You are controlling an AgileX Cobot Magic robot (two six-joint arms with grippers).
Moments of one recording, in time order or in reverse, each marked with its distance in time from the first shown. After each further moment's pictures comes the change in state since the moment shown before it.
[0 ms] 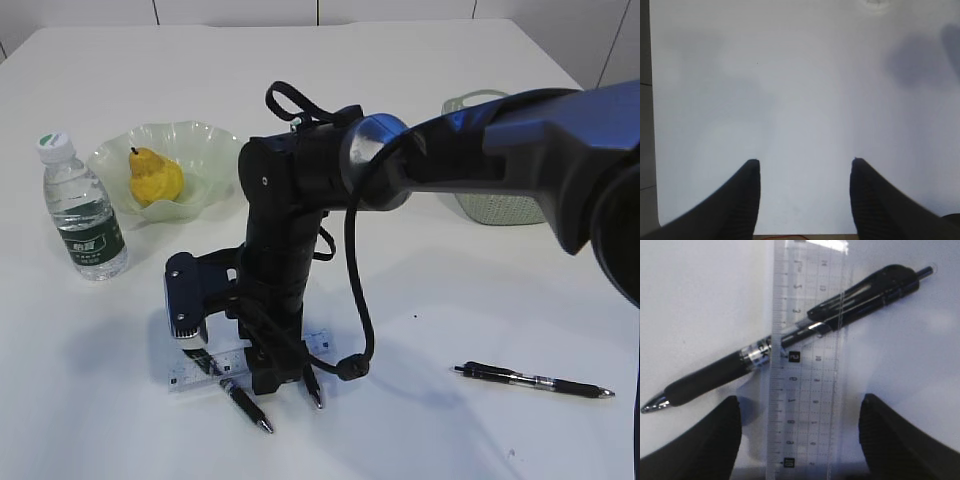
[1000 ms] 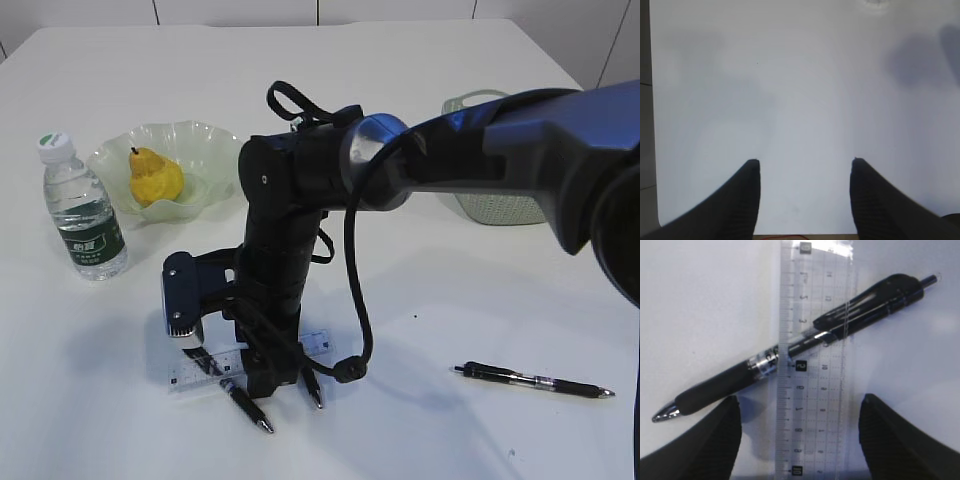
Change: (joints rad) left arm 0.000 0.000 0.000 0.000 0.000 0.000; right arm 0.000 0.000 0.000 0.028 0.005 0.001
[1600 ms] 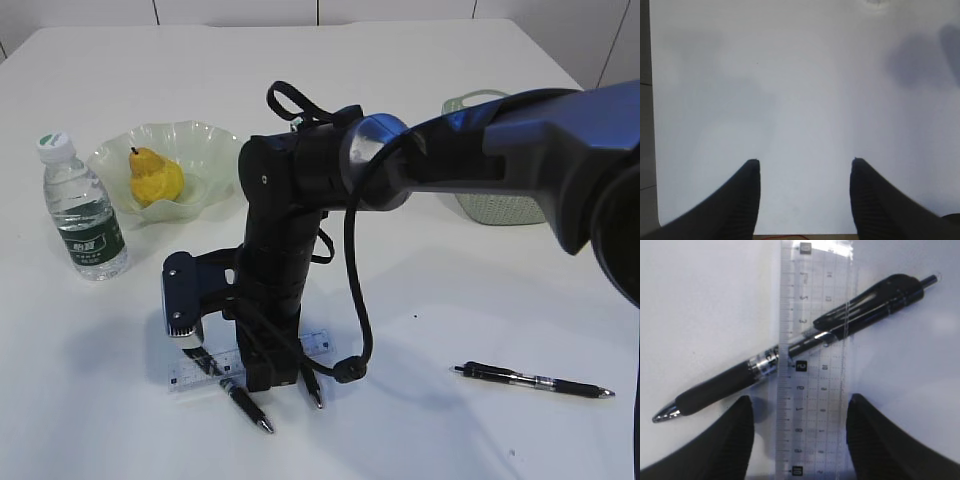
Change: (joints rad) left arm 0.000 0.000 0.000 0.000 0.000 0.000; right arm 0.000 0.000 0.000 0.000 0.001 0.002
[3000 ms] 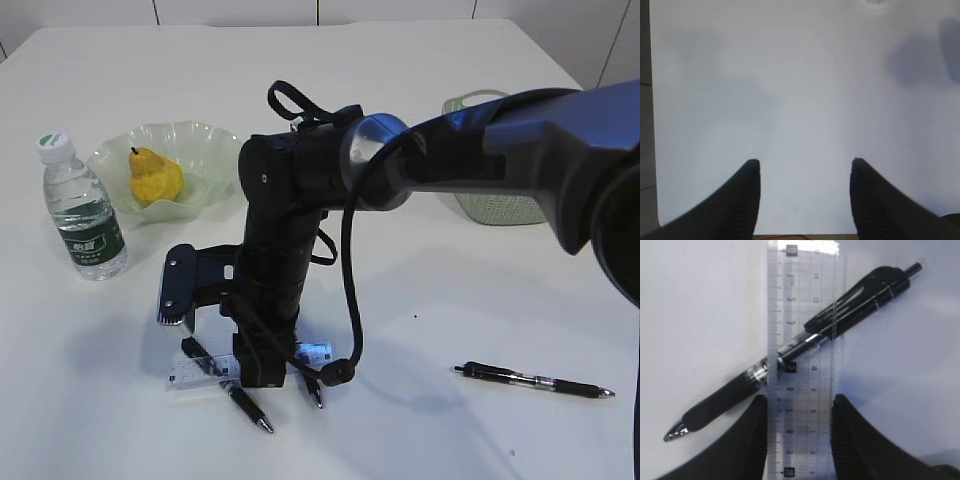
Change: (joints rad) left arm 0.000 0.000 0.000 0.000 0.000 0.000; right arm 0.000 0.000 0.000 0.015 0.002 0.132
